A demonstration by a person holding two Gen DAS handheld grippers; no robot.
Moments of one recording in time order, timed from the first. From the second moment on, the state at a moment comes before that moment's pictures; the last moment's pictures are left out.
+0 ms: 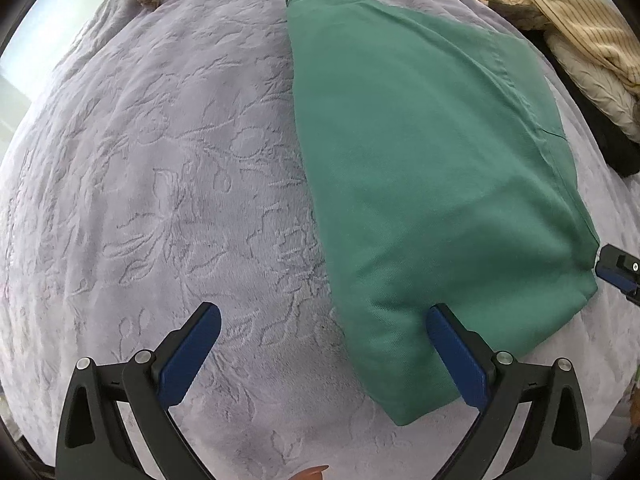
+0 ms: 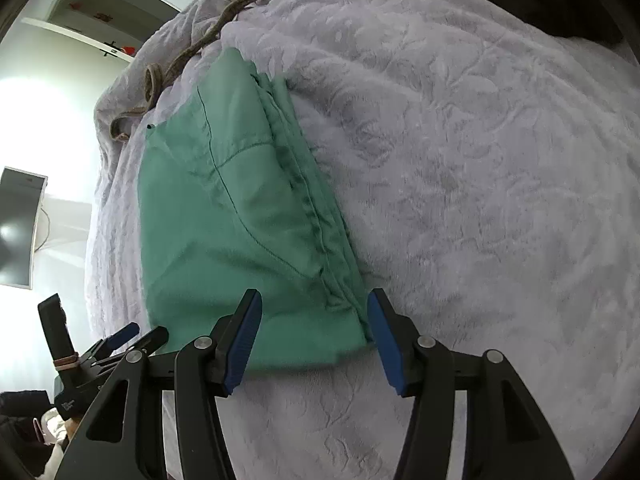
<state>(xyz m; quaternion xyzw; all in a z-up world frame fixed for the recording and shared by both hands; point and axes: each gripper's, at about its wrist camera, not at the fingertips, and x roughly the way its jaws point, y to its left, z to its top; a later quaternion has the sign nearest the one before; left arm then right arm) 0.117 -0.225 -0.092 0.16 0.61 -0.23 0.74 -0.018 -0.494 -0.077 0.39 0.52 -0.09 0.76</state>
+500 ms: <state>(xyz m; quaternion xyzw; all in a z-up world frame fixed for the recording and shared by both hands) 0.174 -0.210 -0.087 0.03 0.63 -0.25 0.73 0.036 -0.536 -0.092 0.44 0.49 -0.01 0.75</state>
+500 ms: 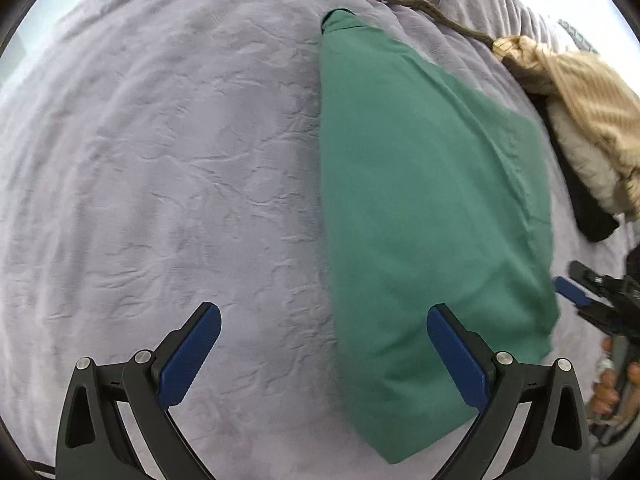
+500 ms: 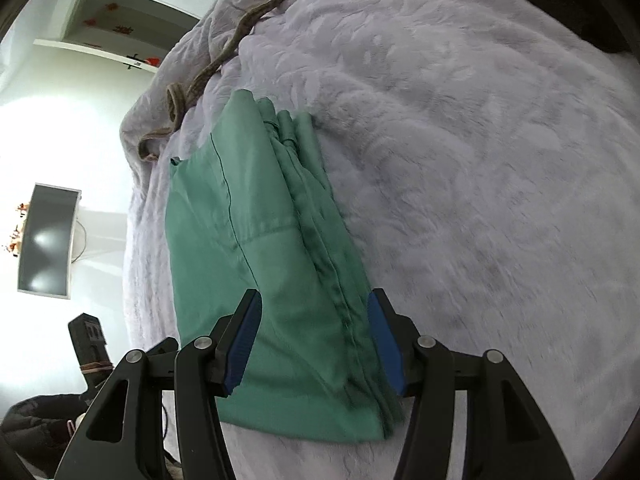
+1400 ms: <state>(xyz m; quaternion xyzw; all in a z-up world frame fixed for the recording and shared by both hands) 0.177 -0.276 -0.148 -0.04 0.68 -0.34 0.65 0.151 -0.537 -0.176 0.53 0.49 0.13 0.68</state>
